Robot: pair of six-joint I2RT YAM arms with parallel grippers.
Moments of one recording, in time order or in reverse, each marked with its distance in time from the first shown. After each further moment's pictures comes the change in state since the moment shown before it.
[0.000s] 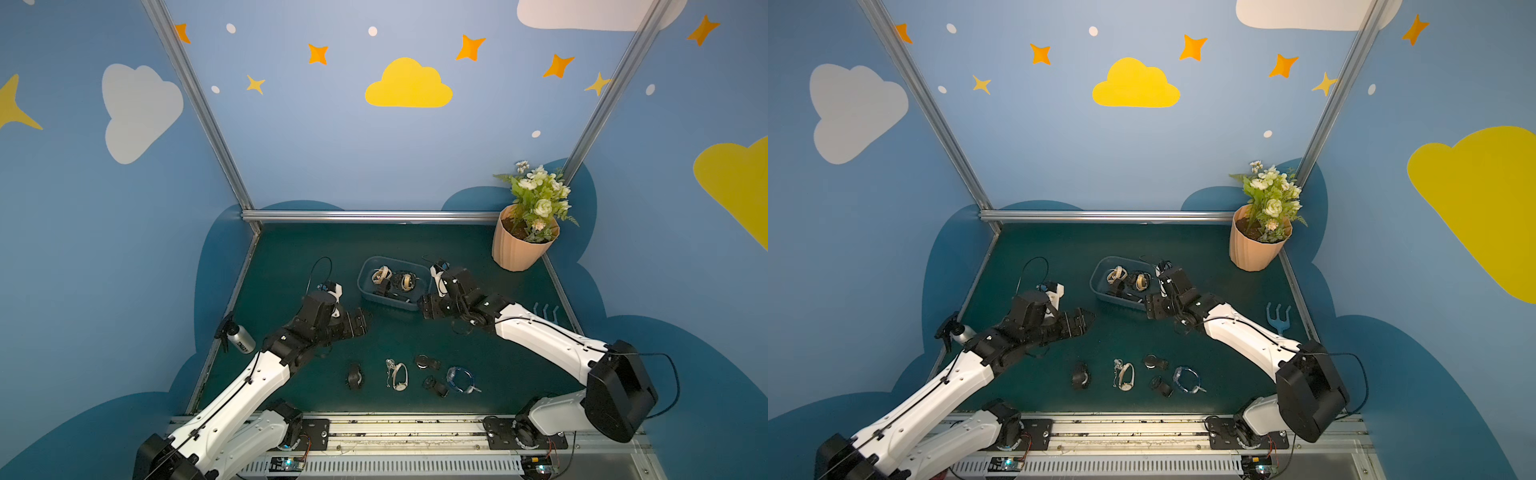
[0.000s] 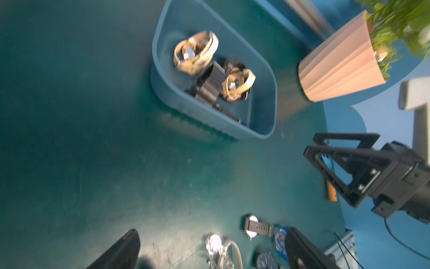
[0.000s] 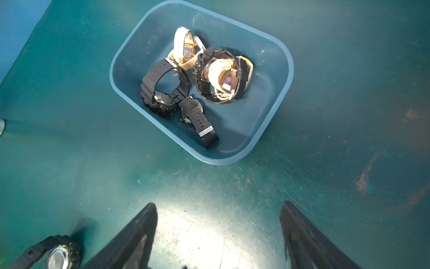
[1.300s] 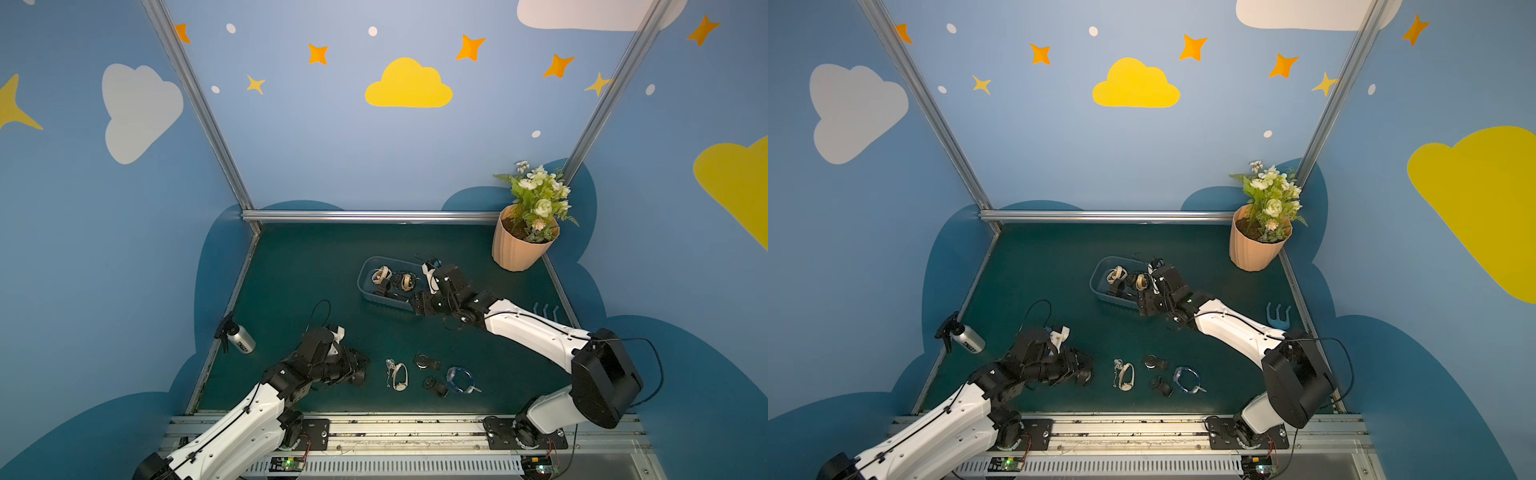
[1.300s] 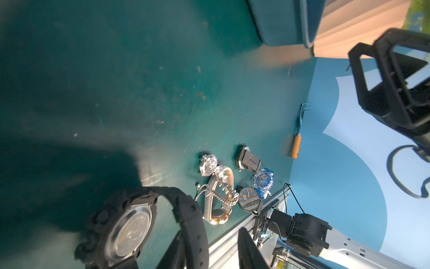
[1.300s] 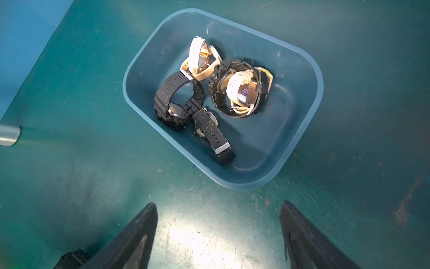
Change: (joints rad) left arm -0.075 -0.174 -0.383 0.206 0.256 -0.385; right arm 0.017 0.091 0.041 0.076 -0.024 0.011
